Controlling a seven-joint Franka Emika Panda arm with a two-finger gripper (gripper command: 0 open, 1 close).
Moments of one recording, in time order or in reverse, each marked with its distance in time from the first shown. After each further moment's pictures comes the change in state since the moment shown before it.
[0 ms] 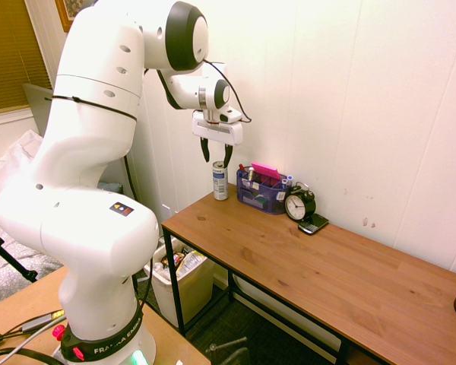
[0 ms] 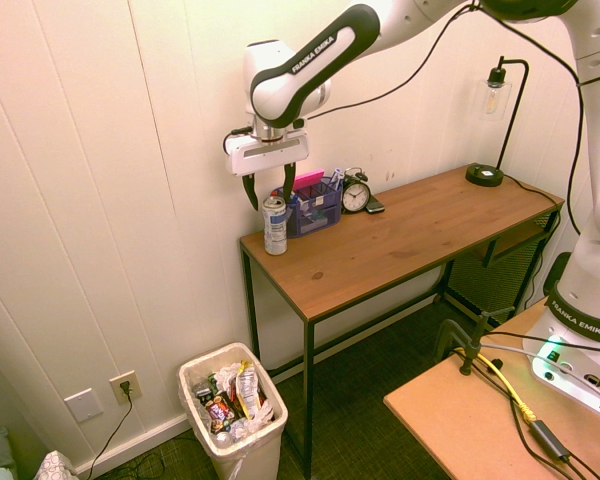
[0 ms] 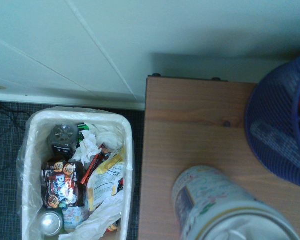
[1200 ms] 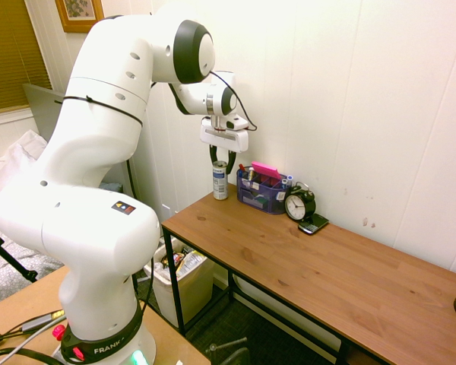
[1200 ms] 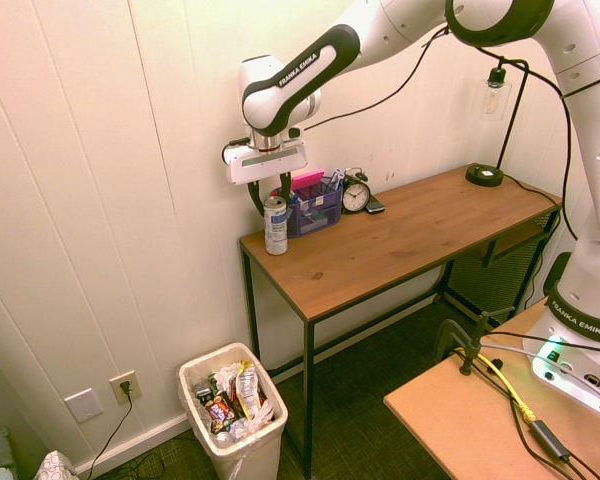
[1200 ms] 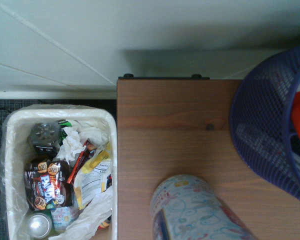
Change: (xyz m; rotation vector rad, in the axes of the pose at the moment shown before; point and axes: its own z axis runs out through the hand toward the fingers) arm 0.022 -0.002 0.026 -0.049 -0.026 0.062
